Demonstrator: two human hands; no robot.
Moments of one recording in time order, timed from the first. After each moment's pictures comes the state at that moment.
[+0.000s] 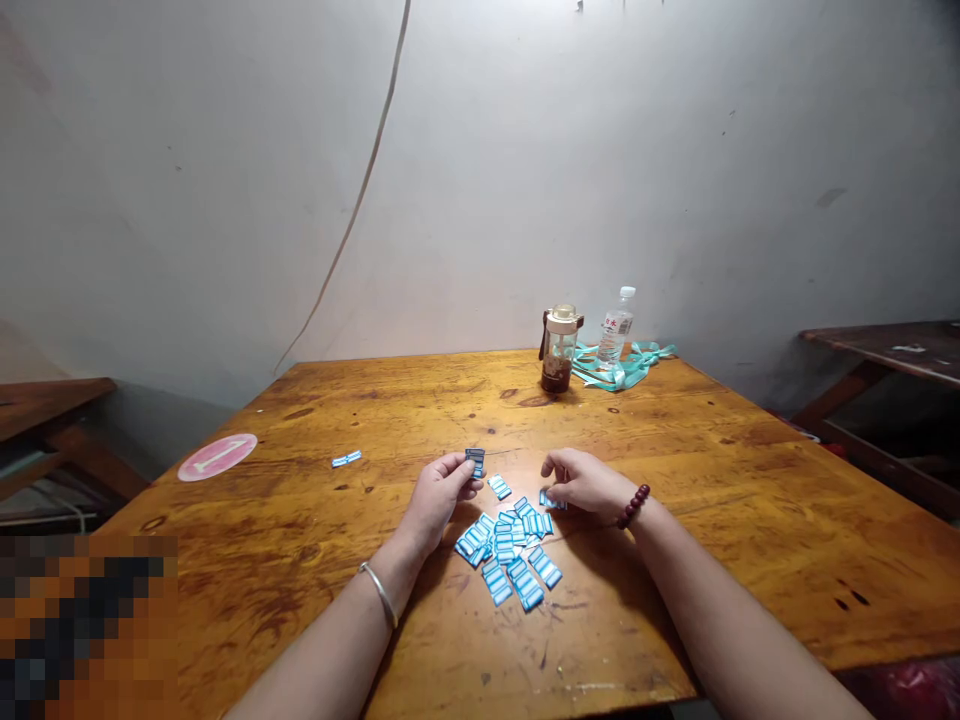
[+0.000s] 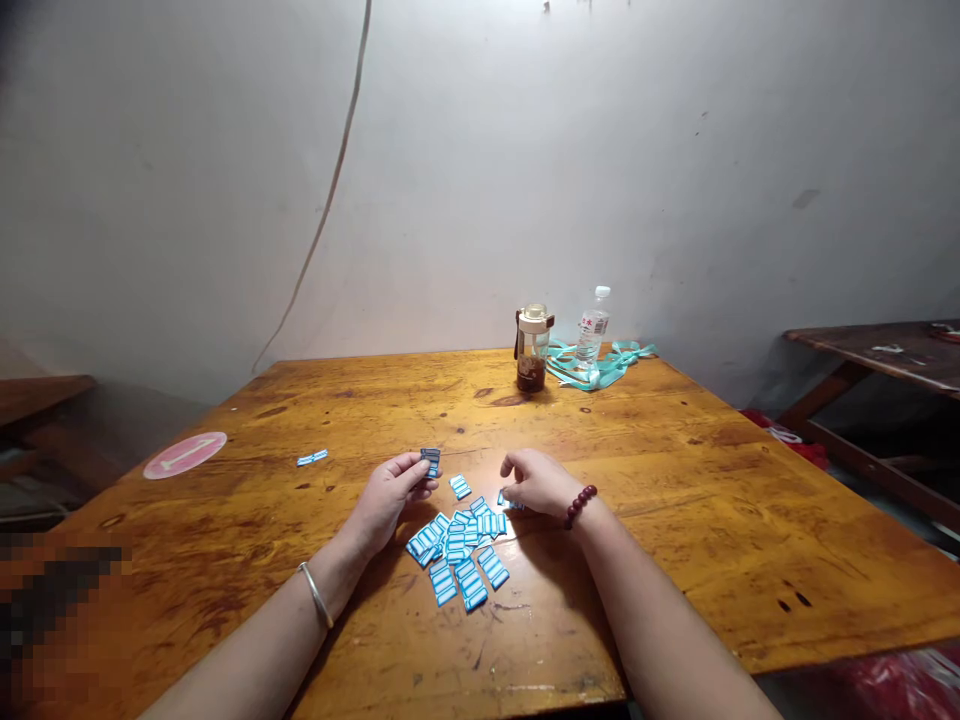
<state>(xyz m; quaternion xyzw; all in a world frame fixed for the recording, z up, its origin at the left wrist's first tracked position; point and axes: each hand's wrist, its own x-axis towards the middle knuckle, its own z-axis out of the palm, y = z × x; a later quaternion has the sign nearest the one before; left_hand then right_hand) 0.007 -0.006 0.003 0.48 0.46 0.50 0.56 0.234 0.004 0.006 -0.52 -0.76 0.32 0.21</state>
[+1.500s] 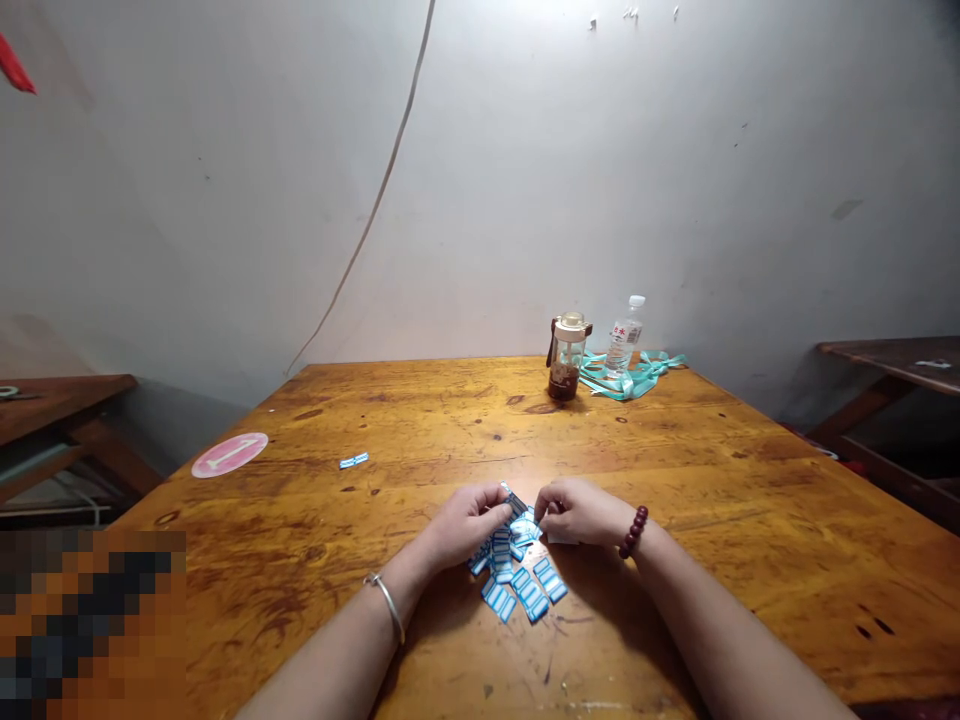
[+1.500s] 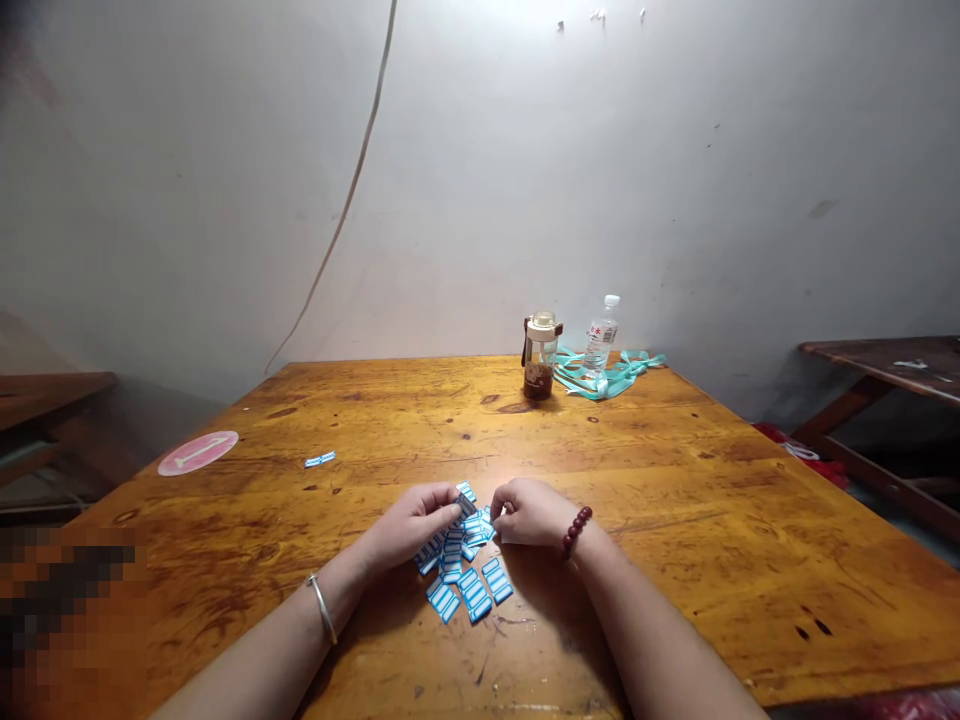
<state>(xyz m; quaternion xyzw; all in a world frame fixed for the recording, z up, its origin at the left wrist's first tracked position) 0.018 -0.027 0.009 0.73 0.40 0.30 0.47 0.215 -0.009 0.011 -0.48 -0.83 0.27 0.11</state>
